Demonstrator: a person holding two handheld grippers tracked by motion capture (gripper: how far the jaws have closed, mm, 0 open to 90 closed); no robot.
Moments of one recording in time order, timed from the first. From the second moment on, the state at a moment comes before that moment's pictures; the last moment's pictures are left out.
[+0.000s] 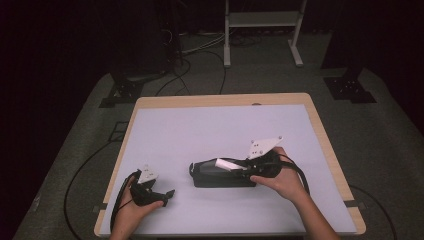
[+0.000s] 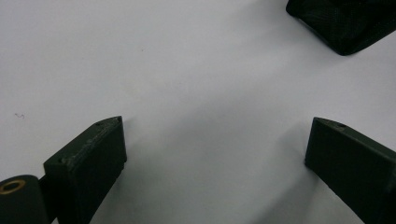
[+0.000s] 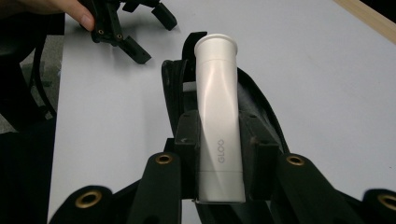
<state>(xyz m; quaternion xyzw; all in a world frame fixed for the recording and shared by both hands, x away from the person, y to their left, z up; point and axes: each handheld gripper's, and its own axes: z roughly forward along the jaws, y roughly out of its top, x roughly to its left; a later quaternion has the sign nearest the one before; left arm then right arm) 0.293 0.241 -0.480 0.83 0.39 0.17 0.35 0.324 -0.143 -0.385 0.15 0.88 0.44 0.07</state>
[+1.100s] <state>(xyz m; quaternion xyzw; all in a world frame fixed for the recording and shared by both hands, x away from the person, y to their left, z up) 0.293 0.241 -0.480 0.83 0.40 0.17 0.35 0.349 -0.118 -0.407 0.15 0.90 0.40 0.06</state>
